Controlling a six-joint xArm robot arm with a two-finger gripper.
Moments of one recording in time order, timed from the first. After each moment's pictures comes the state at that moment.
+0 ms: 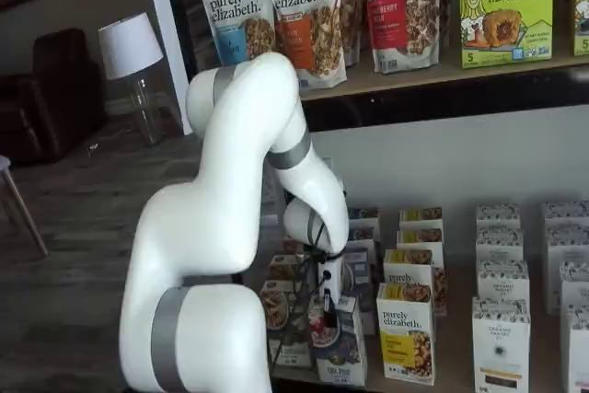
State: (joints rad) arm 0.05 0.84 -1.22 0.38 0.34 -1.87
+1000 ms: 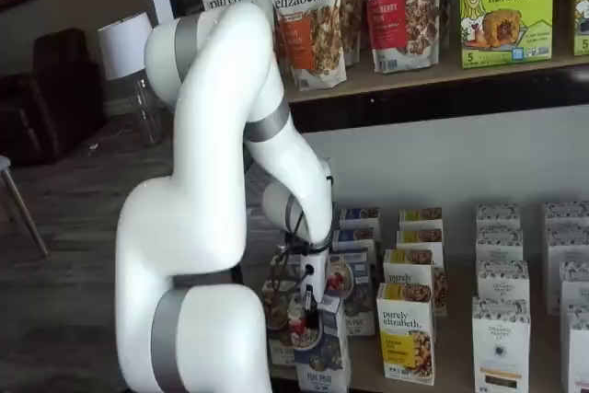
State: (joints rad) arm 0.08 0.49 -0.84 0.48 0.37 -1.94
